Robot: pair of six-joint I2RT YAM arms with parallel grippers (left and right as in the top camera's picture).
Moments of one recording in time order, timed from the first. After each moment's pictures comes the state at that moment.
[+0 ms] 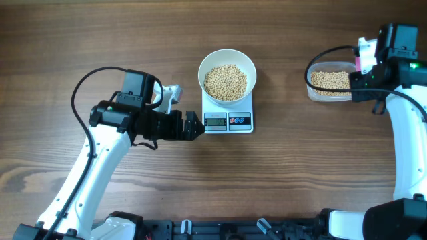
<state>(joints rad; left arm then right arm) -0.23 1.34 1.03 -0.95 0.54 -0.20 -0.14 1.52 1.44 -1.08 0.23 -0.33</state>
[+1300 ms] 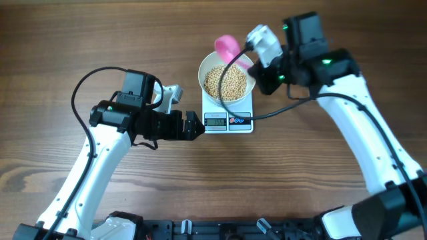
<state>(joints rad) -0.23 1.34 1.03 -0.95 0.54 -0.20 0.34 1.63 1.51 -0.87 -0.34 -0.35</state>
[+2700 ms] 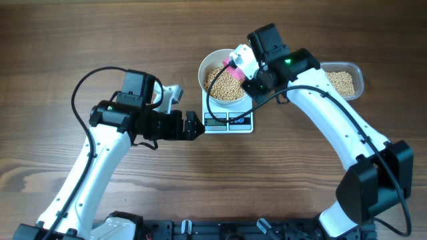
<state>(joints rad) -0.23 1.34 1.03 -0.95 0.54 -0.20 0.44 1.77 1.50 -0.90 -0.01 -0.41</state>
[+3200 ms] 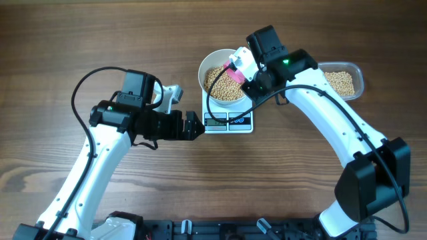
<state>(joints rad) -0.23 1.34 1.03 -0.95 0.54 -0.20 0.44 1.78 1.49 -0.91 -0.01 -0.41</state>
